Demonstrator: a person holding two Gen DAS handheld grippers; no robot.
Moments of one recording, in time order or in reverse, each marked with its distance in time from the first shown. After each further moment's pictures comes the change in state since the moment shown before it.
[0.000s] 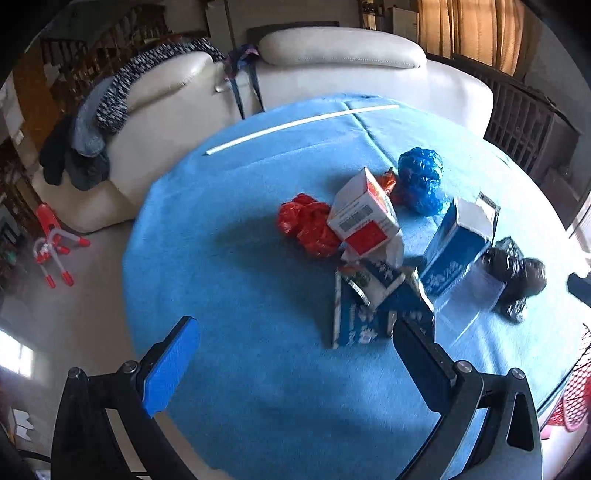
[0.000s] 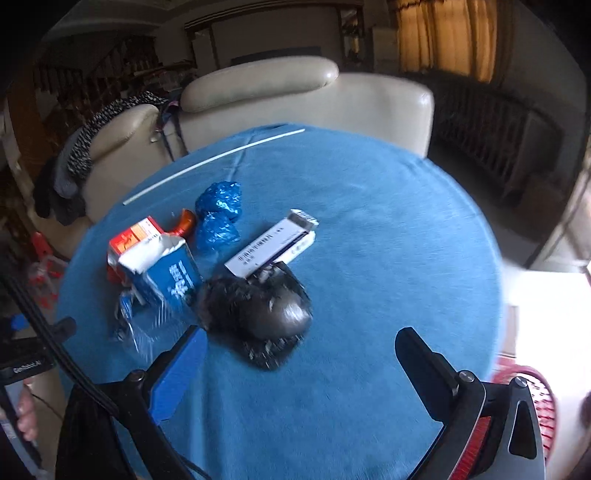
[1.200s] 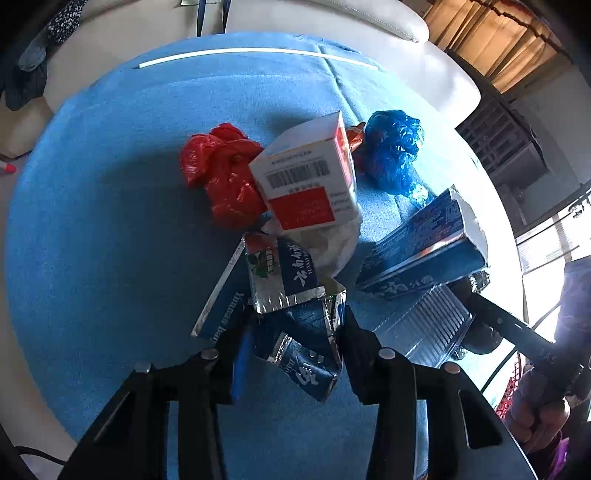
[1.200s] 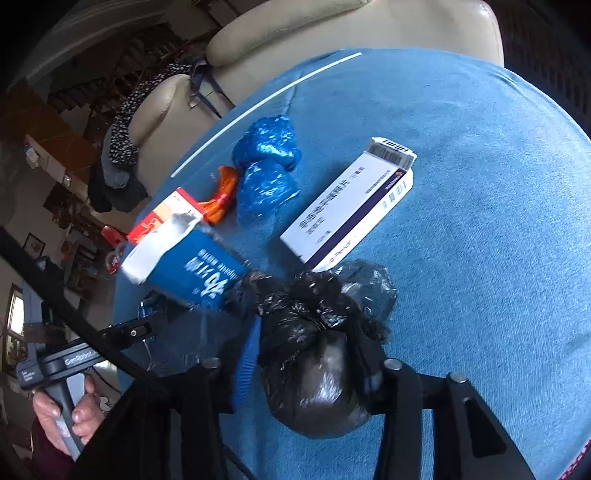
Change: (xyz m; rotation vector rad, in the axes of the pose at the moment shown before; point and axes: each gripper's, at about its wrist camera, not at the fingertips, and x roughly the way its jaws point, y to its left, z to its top) left arm 0.070 -0.007 0.008 -0.157 0.227 -0.324; right arm 0.101 0.014 0.010 0.088 0.232 0.358
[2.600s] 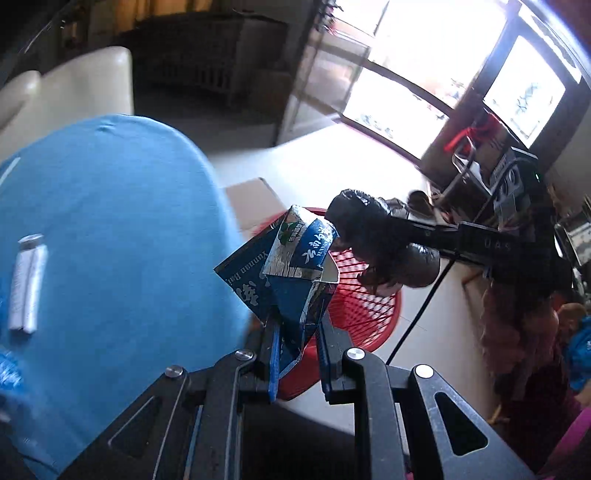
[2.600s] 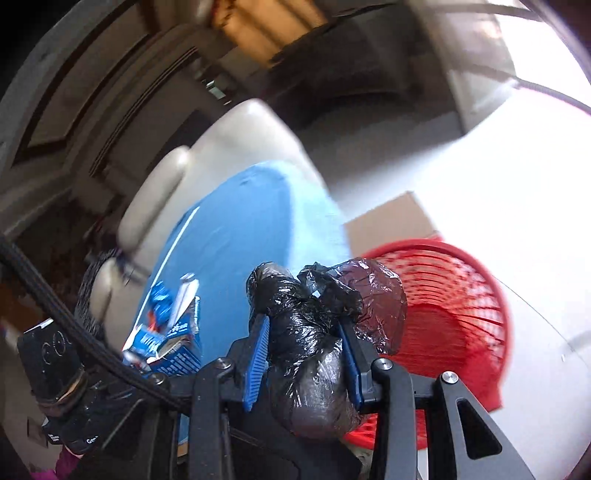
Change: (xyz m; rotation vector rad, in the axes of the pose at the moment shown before) left arm 0.007 -0.341 -0.122 0.934 0.144 -0.450; right arm -0.286 -0.186 -0.203 0.577 -0.475 -0.176
